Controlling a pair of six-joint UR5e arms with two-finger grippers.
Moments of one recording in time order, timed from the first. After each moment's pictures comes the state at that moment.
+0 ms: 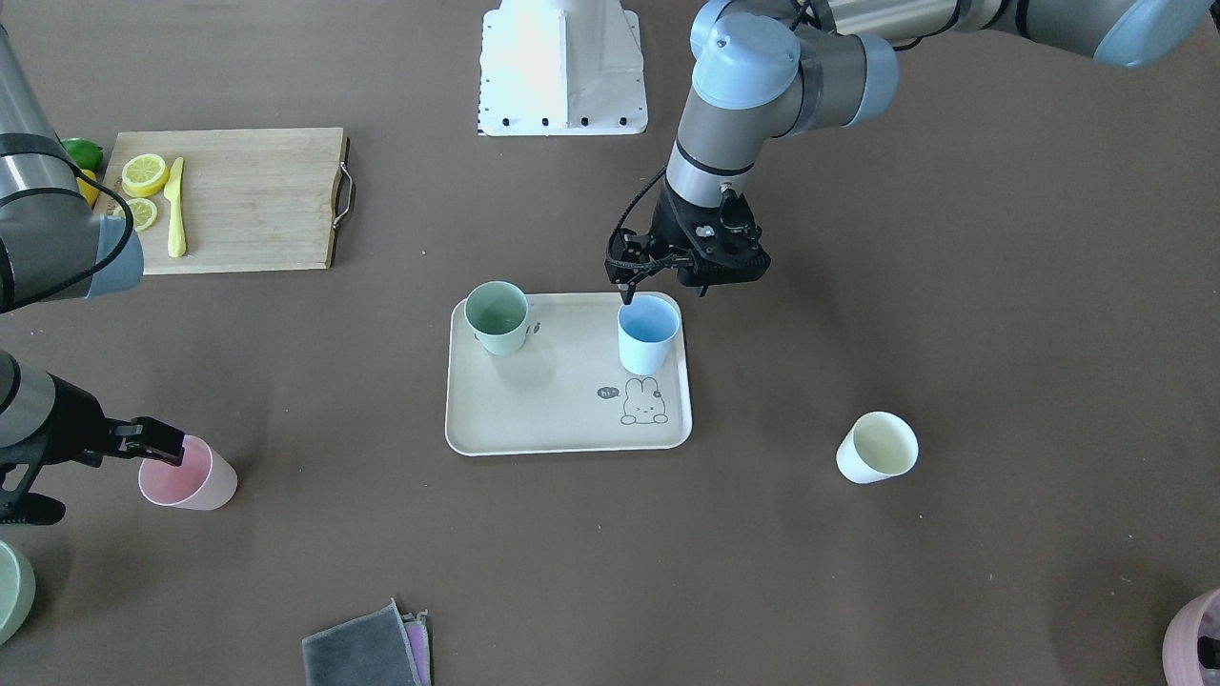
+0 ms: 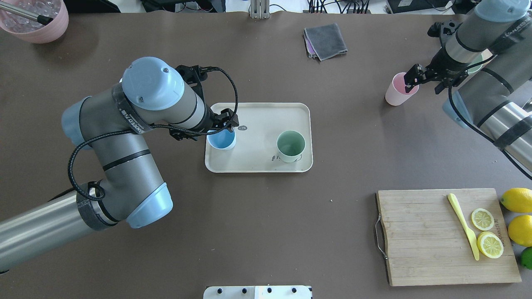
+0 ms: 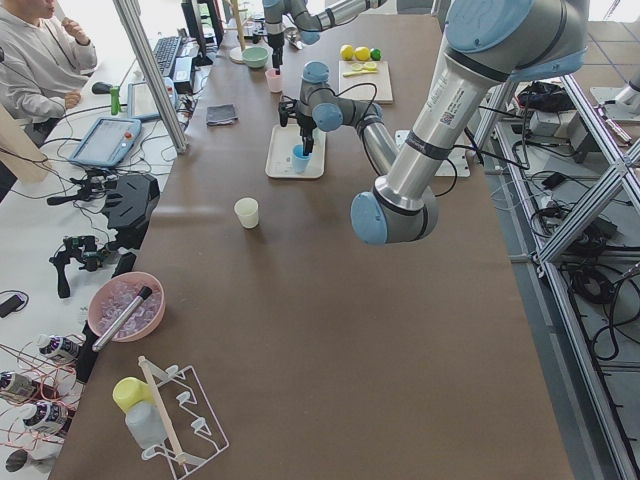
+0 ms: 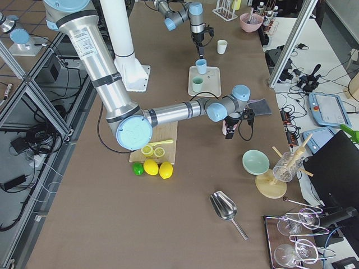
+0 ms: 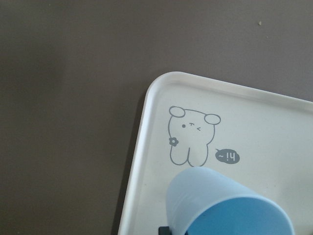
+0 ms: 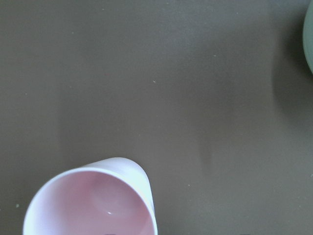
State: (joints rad) left arm -0.61 -2.21 -1.73 -1.69 -1.87 -1.38; right arm 1.07 -1.13 1.31 -1.30 2.26 0.70
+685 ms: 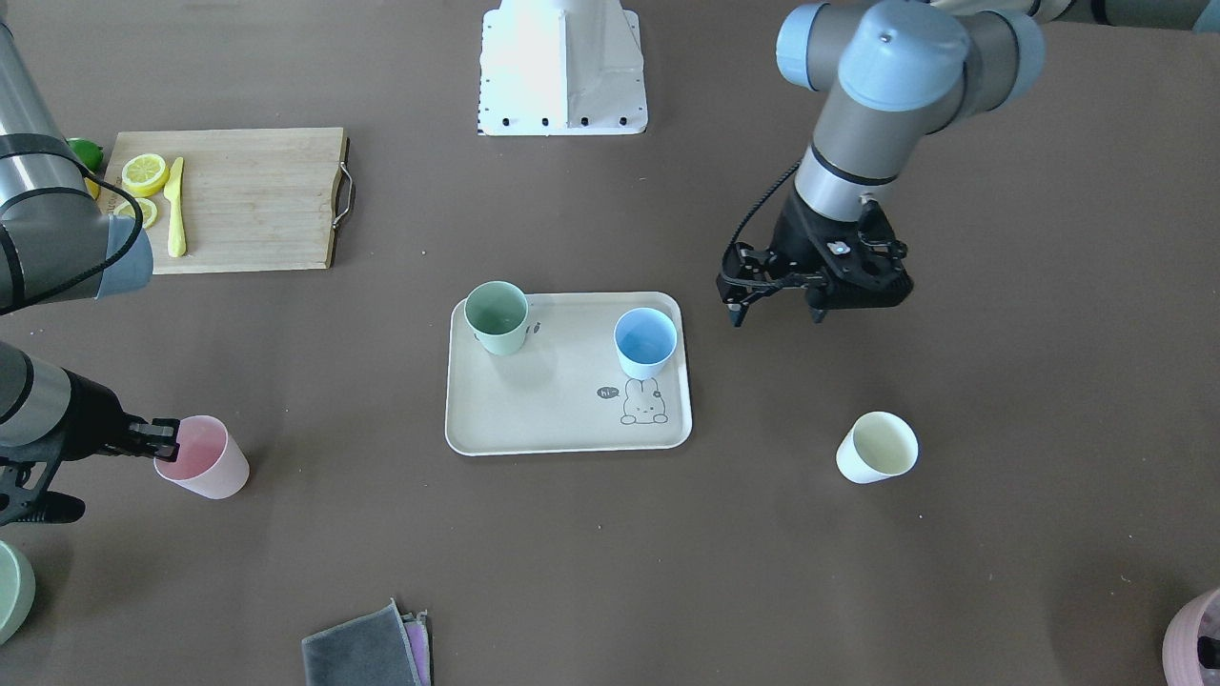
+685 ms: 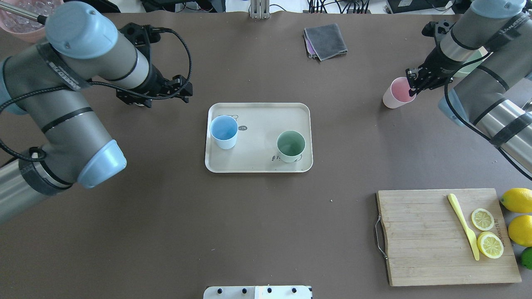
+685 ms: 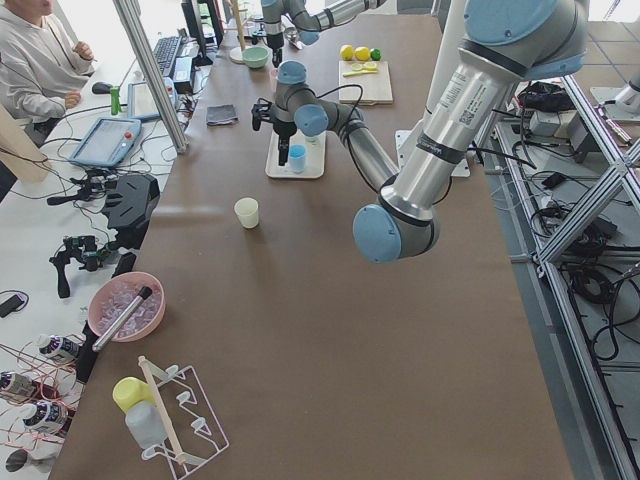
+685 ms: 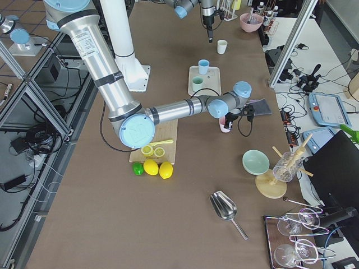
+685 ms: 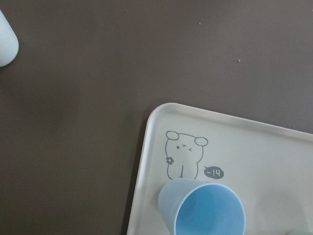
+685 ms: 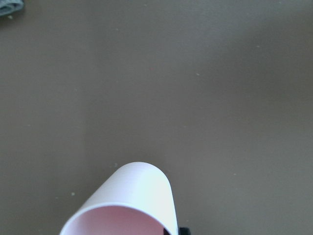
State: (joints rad) left arm -0.87 -2.09 -1.79 -1.62 -2.02 -1.01; right arm 1.07 -1.09 1.32 -1.31 2.34 0.76
